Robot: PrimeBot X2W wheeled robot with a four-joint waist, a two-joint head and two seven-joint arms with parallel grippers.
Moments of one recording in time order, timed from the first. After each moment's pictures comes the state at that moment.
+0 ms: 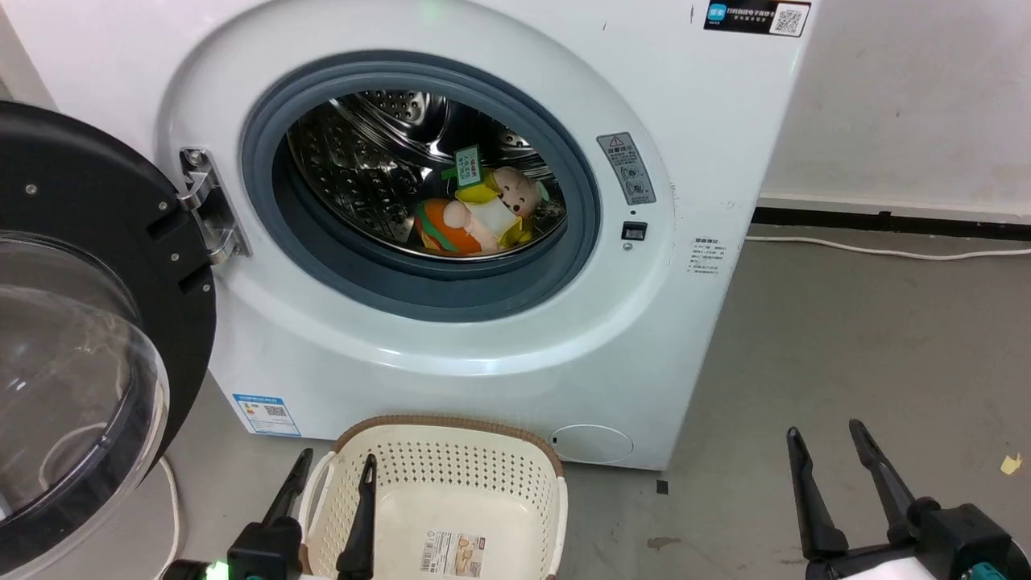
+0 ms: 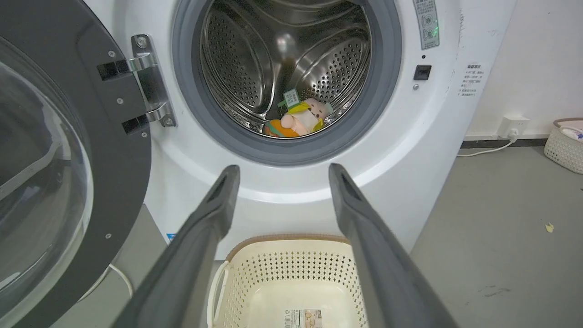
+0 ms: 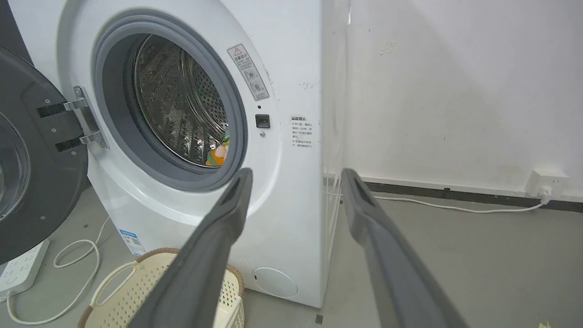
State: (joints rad) left arm 0.06 0.20 -0.20 0.13 -0.18 0.08 -0.26; right arm 0.09 -0.05 -0.01 0.04 0.11 0.13 -0.26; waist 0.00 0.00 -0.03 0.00
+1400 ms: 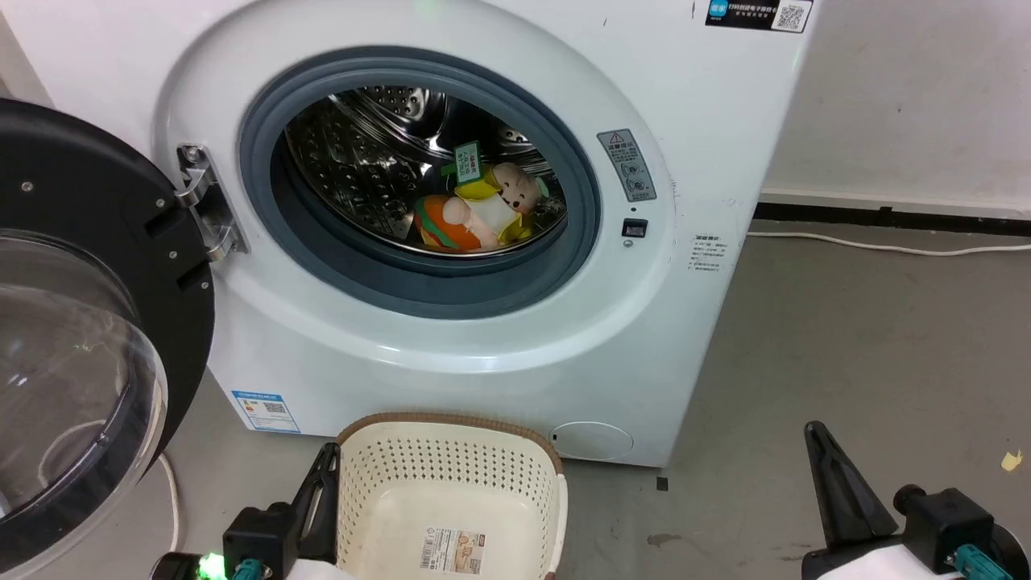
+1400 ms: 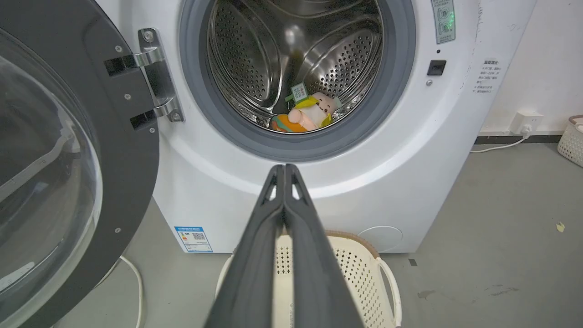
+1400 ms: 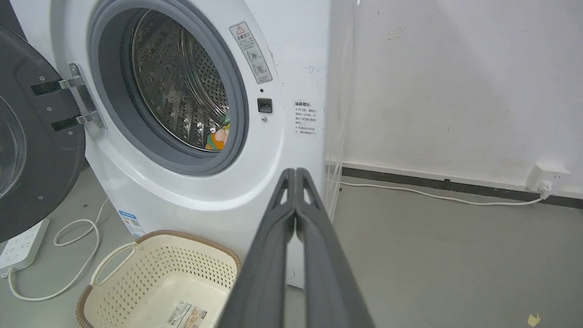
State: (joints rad) left arm 0.06 0.16 -0.15 0.10 -0.13 0.06 -0.18; right arm 0.07 -0.05 -0.01 0.04 0.08 0.13 -0.18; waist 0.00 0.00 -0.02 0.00
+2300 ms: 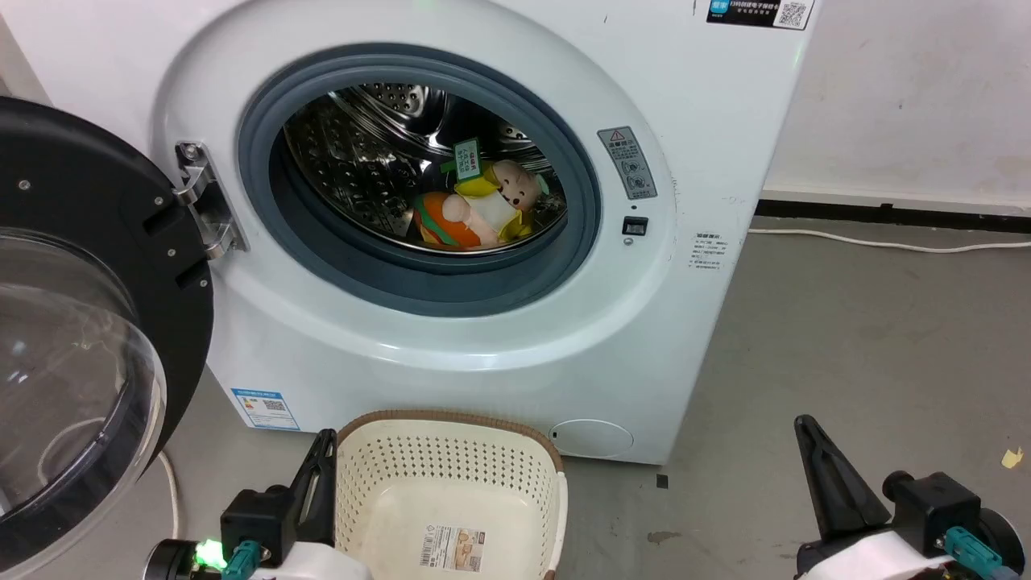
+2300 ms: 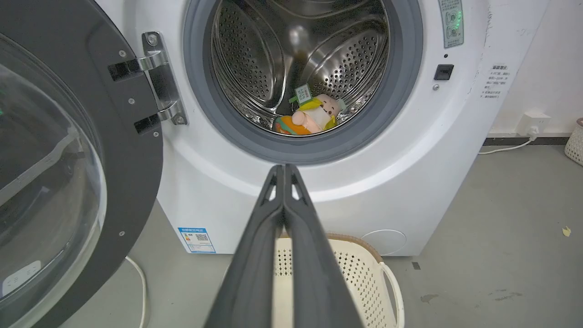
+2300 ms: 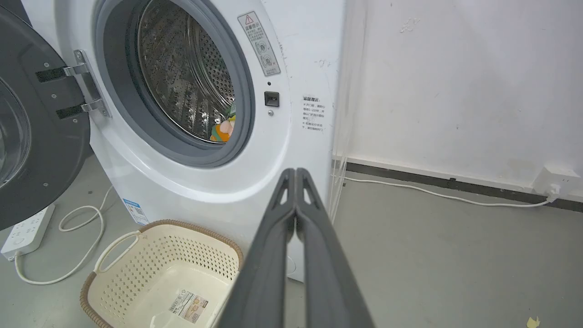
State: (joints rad) left arm 0.04 0.13 -0.11 0.07 -0.10 0.04 -0.13; right arm 0.05 -0.05 -0.01 0.03 0.06 0.13 -0.13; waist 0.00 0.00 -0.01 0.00
